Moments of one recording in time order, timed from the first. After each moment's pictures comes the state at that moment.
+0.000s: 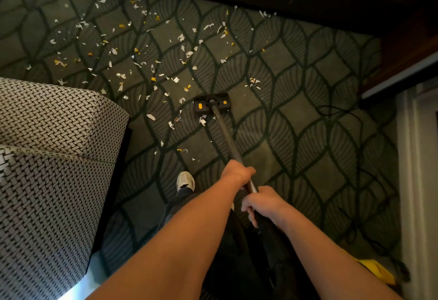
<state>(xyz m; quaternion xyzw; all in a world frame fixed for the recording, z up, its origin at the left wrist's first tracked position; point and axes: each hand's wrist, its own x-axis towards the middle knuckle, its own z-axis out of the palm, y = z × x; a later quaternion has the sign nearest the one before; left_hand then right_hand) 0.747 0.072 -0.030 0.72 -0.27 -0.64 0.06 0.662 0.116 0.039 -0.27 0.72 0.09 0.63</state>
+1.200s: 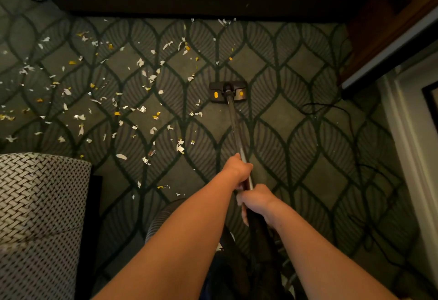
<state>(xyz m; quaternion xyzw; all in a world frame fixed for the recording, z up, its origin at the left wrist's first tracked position) 0.682 -0.063 -0.101 0.67 -0.38 -0.64 0.00 0.623 0.005 -0.042 -0.16 0.75 -0.01 0.64</state>
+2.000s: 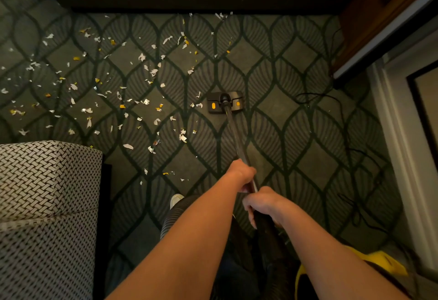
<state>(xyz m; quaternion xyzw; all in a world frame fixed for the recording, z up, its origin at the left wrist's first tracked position) 0.691 0.006 -0.050 0.66 -0.31 -0.69 -0.03 0.624 0.067 0.009 -0.16 0.75 0.05 0.64</state>
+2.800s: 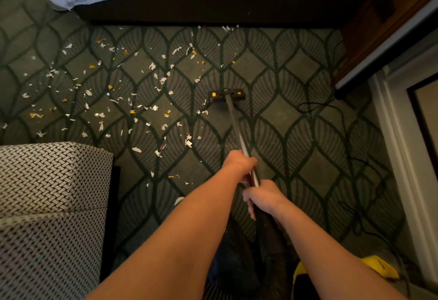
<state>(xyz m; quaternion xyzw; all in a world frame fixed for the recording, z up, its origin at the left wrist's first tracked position) 0.698 -0.013 0.002 0.68 -0.33 -0.65 0.04 0.628 0.064 0.056 -0.21 0.76 -0.04 0.62</state>
